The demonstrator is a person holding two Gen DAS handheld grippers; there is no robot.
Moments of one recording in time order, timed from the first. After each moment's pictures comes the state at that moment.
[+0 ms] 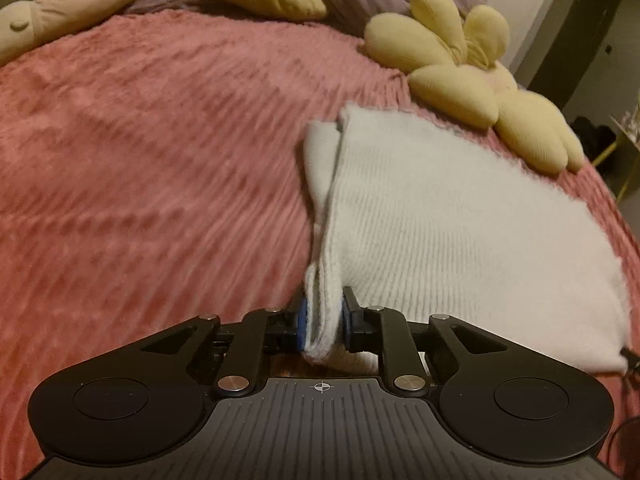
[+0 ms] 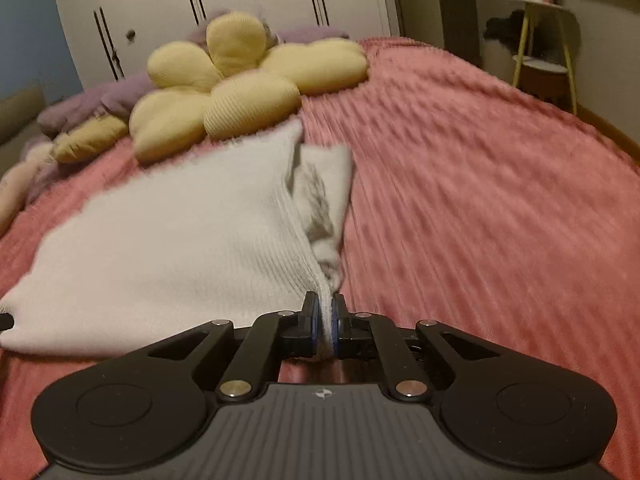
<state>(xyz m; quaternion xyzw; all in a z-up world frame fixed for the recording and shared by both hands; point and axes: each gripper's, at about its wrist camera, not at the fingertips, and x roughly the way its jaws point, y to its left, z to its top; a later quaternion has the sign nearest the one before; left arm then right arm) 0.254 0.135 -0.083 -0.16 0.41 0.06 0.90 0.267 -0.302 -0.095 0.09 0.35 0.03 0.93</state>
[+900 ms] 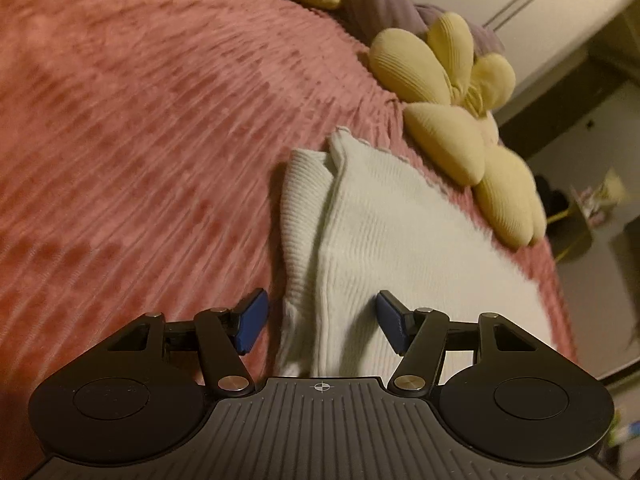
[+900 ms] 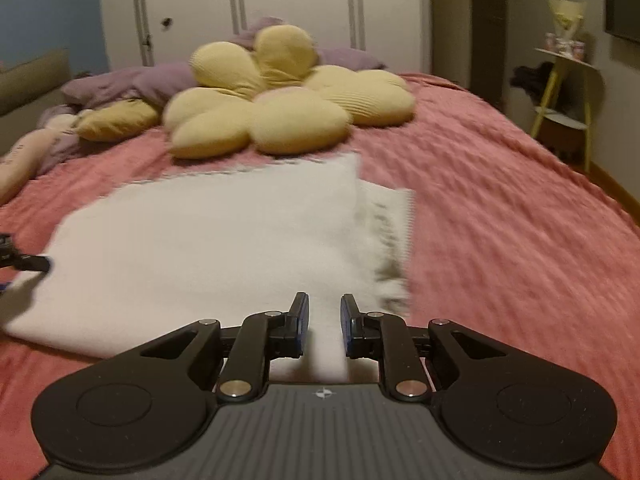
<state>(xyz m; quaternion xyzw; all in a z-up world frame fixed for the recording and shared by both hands) 0.309 0.189 -0.096 -0.34 0.40 -0.01 0.85 0.265 -0.245 -0.064 0.02 0.32 0.06 0.94</state>
